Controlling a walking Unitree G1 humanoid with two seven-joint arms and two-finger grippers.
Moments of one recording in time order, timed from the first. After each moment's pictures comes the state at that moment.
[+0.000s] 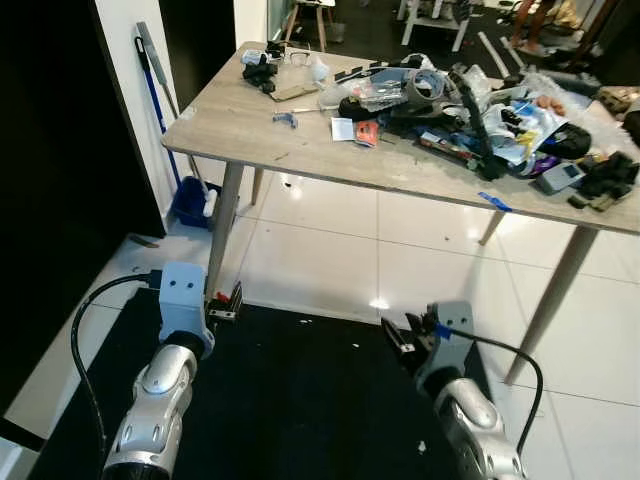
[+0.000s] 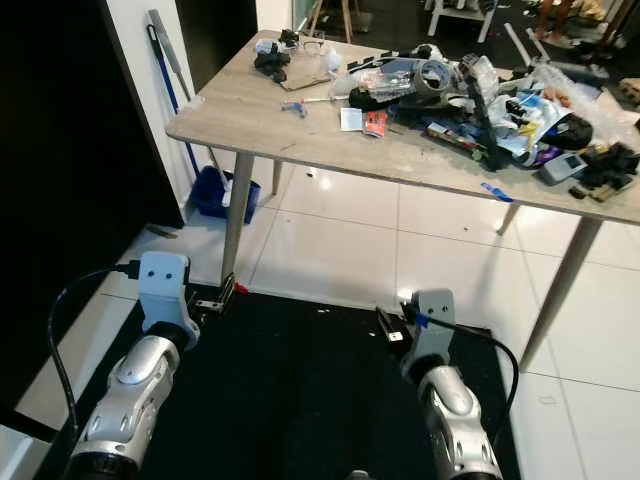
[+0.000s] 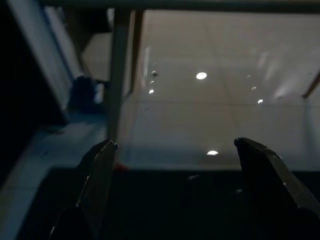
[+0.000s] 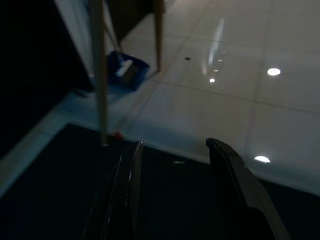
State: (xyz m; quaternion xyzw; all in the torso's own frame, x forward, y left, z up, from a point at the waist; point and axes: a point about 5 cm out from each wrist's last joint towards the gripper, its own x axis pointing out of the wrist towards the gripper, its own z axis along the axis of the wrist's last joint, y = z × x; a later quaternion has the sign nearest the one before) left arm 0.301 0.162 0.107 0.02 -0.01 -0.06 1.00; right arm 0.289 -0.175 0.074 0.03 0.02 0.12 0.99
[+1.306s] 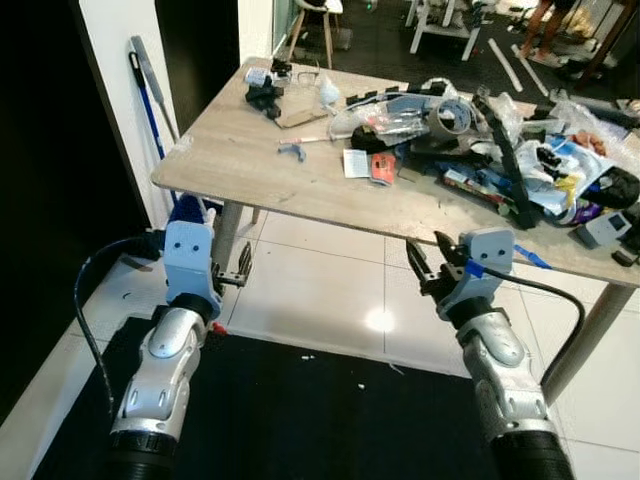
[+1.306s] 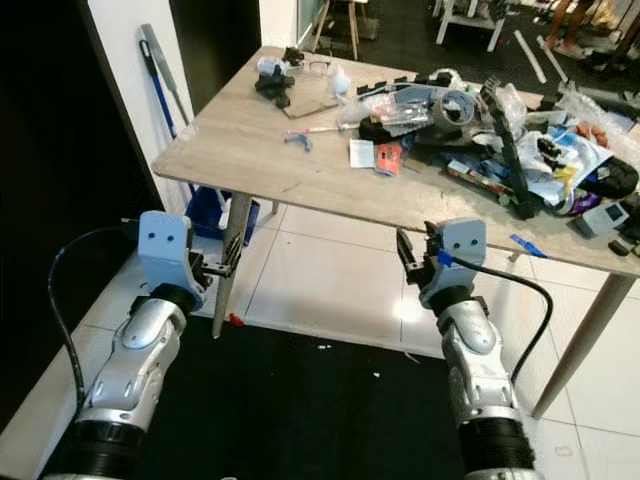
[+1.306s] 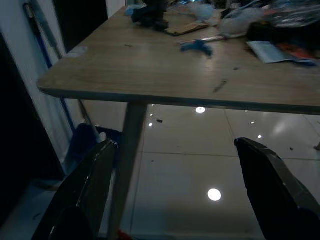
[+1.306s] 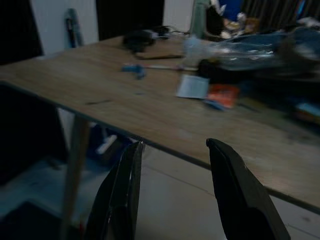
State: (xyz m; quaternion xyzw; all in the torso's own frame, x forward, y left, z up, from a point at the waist) left arm 0.317 0.162 0.152 0.02 -0.08 -0.05 1.00; right arm 0.320 -0.172 0.154 -0.01 -0.12 0.12 0.99
